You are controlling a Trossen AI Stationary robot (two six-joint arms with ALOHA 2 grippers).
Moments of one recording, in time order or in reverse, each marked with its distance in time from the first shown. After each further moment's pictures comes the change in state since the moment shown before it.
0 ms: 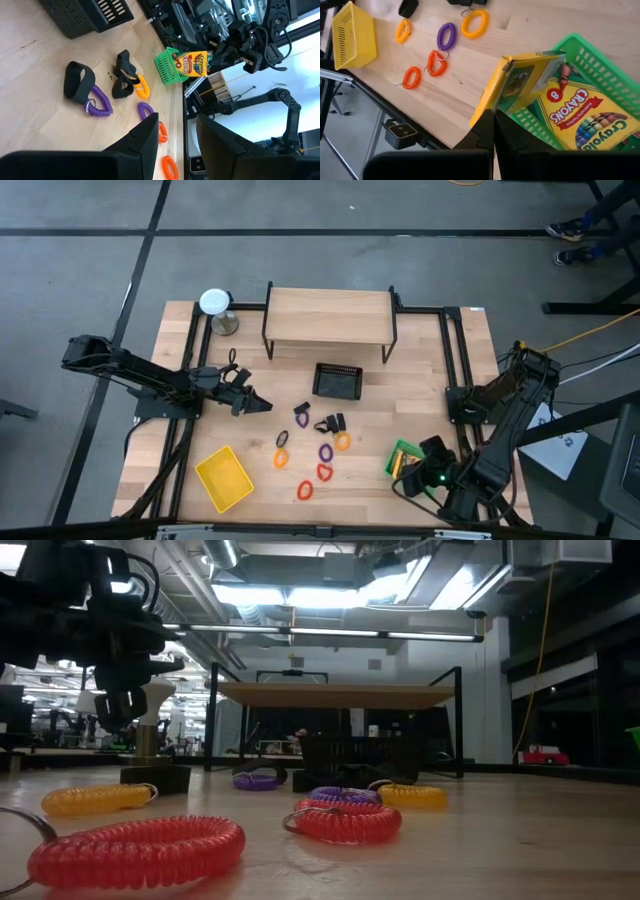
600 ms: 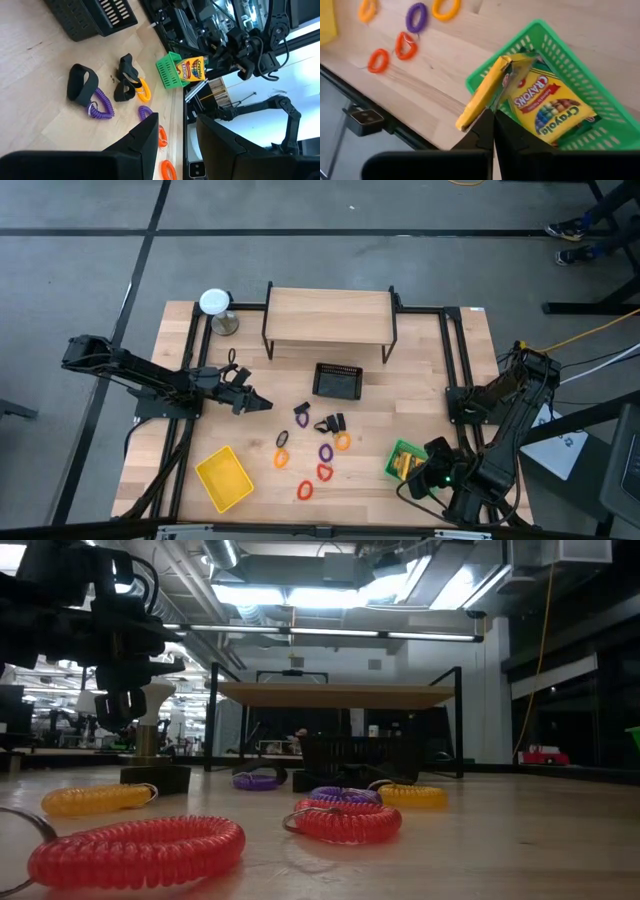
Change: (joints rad) left arm 0.000 0.000 0.000 0.001 -0.025 -0.026; right arm 0.029 0.000 0.000 -0.081 -0.117 -0.001
